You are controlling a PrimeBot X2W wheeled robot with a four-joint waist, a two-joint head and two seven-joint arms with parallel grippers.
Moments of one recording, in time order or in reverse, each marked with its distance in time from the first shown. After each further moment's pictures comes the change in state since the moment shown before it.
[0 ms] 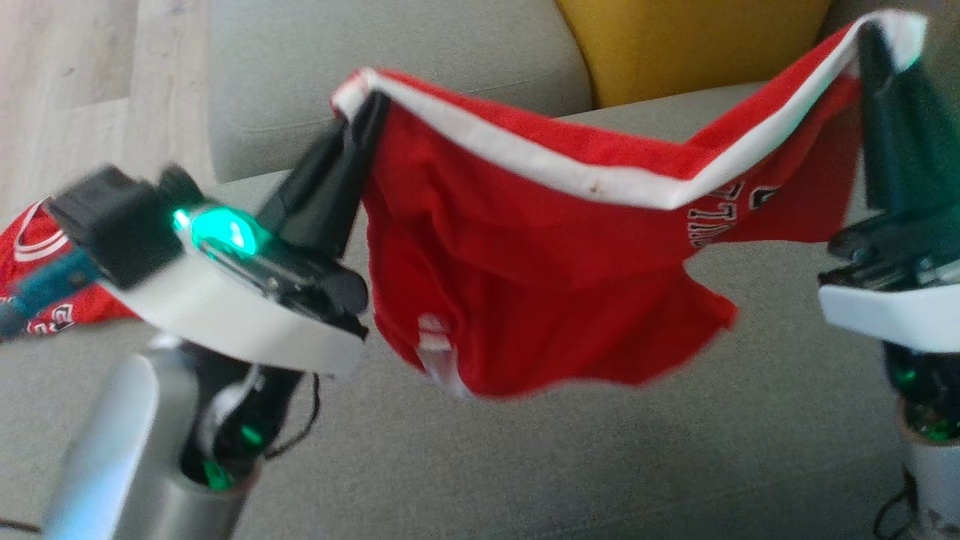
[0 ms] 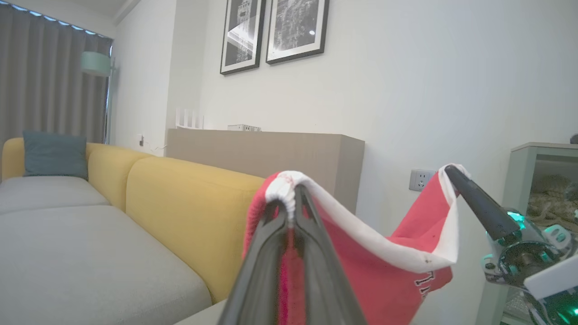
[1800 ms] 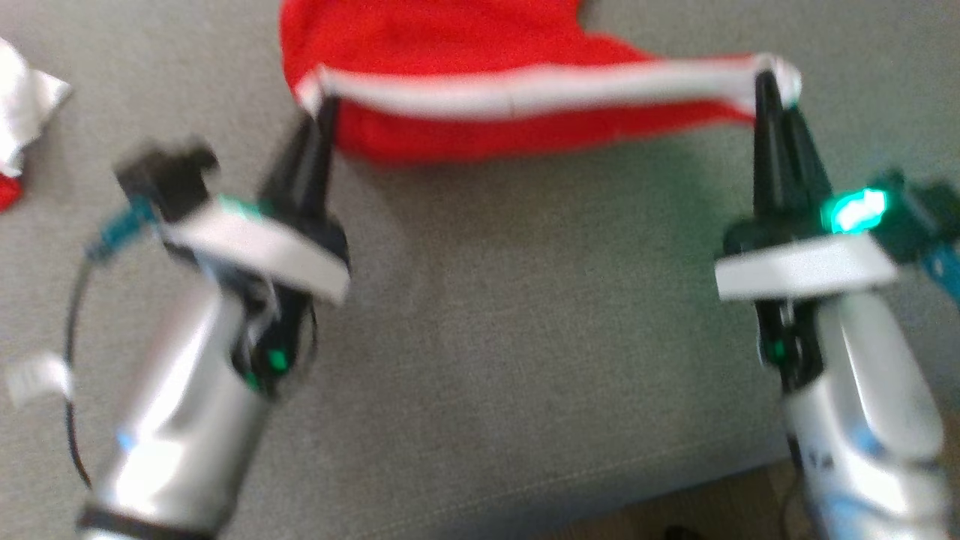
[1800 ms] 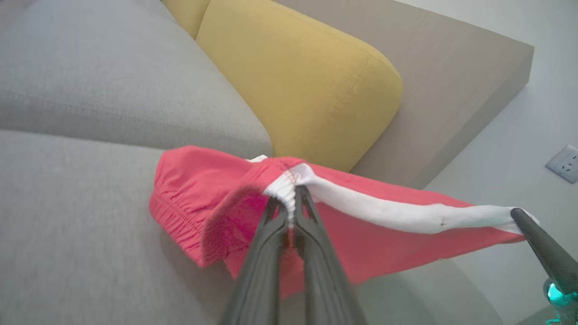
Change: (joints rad) left arm -0.300 -0.011 -0.096 0.769 -0.098 -0.133 -0.358; right arm -0.207 0.148 0.052 0.655 0.043 0.000 -0.317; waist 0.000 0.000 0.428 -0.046
